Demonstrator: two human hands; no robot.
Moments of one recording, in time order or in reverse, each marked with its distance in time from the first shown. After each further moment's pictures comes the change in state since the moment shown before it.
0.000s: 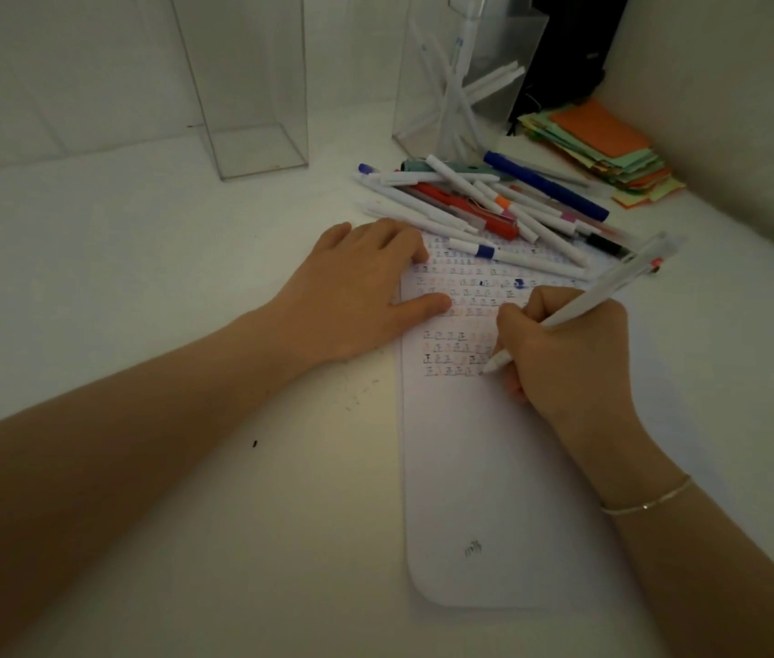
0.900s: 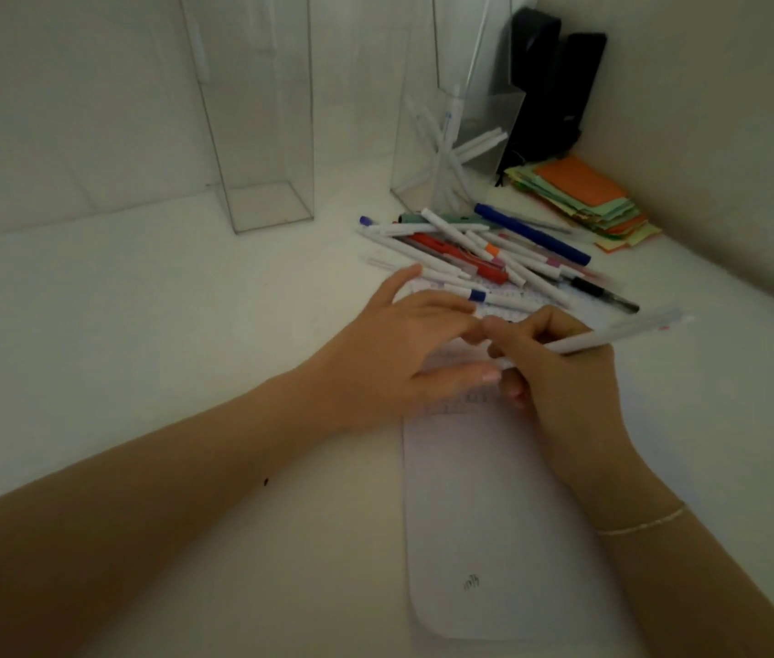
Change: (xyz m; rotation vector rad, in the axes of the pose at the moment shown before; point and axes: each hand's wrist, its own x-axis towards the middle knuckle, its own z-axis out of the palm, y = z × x) left_hand -0.007 0.030 -0.008 -0.168 0.083 0.336; right_hand 0.005 -0.003 -0.008 0.427 -0.074 0.053
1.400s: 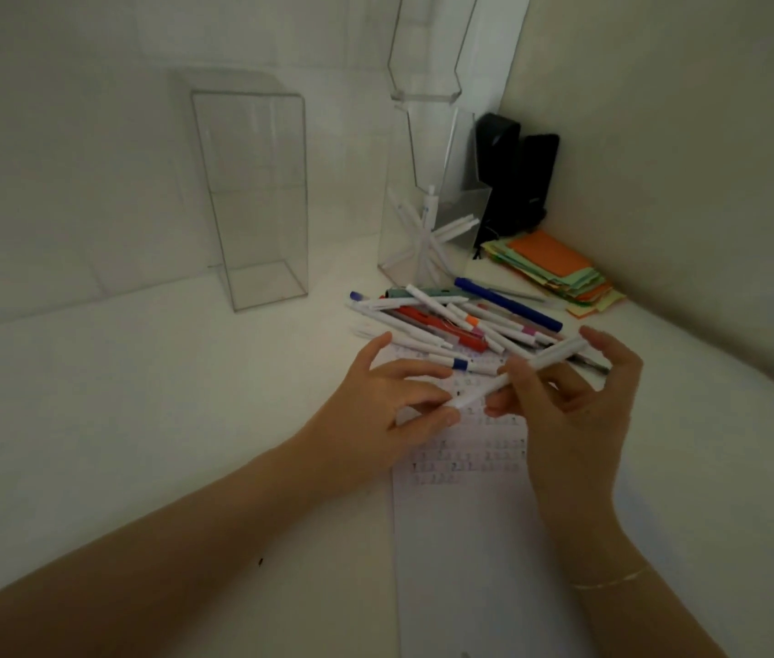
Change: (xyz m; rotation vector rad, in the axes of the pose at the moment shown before) left_hand -0.001 -0.009 0.004 -0.188 0.127 -0.118; right_hand -0.002 -0.017 0.003 0.156 0.256 -0.240
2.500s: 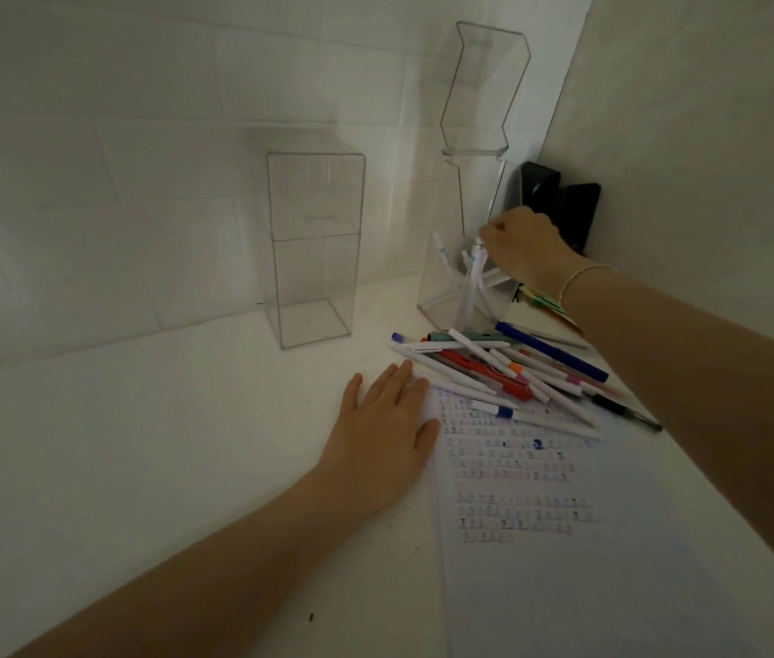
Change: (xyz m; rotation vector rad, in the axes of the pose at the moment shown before) left_hand 0.000 -0.027 -0.011 0.465 -0.218 -0.420; right_hand 0.195 -0.018 0.122 -1.085 -0.452 -0.153
